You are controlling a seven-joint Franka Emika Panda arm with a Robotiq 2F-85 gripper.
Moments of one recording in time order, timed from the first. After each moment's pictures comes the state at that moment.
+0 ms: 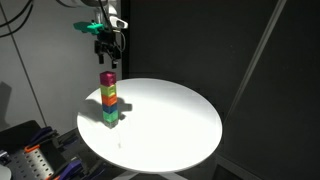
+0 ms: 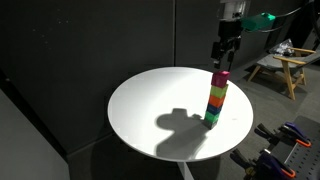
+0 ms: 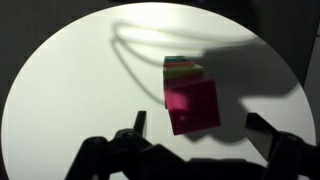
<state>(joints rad) 0.04 -0.17 0.07 -2.30 -0.02 2.07 0.11</state>
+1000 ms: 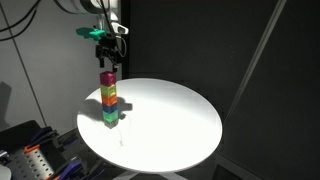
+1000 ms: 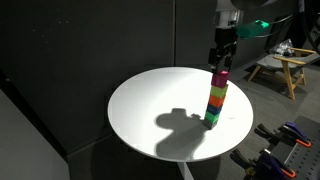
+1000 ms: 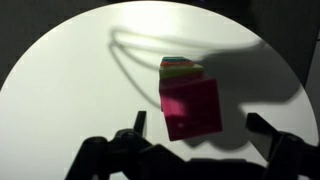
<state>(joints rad) 0.04 -0.12 0.07 -2.30 -0.03 2.10 0.11</state>
